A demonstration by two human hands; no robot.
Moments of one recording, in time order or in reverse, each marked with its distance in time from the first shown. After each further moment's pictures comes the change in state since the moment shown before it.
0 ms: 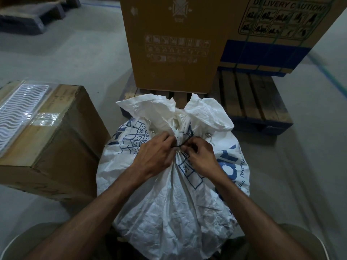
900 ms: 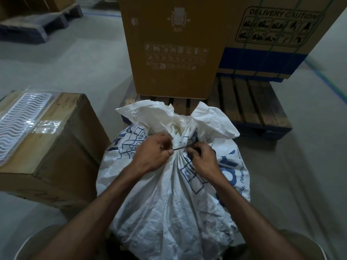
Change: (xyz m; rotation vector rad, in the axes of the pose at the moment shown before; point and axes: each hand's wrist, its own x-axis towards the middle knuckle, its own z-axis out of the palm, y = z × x) left_hand 0.018 -0.007 -0.019 -0.355 -0.096 -0.230; right_hand 0.005 0.008 -0.004 0.065 0.040 0.118
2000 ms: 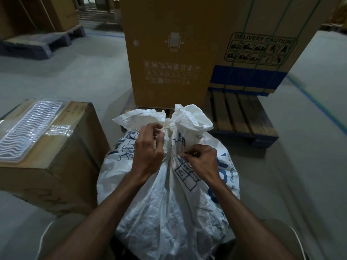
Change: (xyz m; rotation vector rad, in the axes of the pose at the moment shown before) left_hand -0.033 0.039 -0.013 -0.243 0.586 0.097; right_hand -0.040 -0.029 -0.028 0.057 0.110 -0.234
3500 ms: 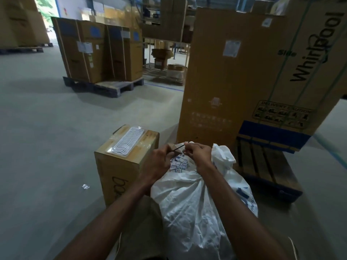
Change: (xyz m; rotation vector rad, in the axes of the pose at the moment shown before) left_hand -0.046 0.058 -0.230 0.228 -0.028 0.018; right_hand -0.071 -0.250 0.057 0.684 -0.090 0.263
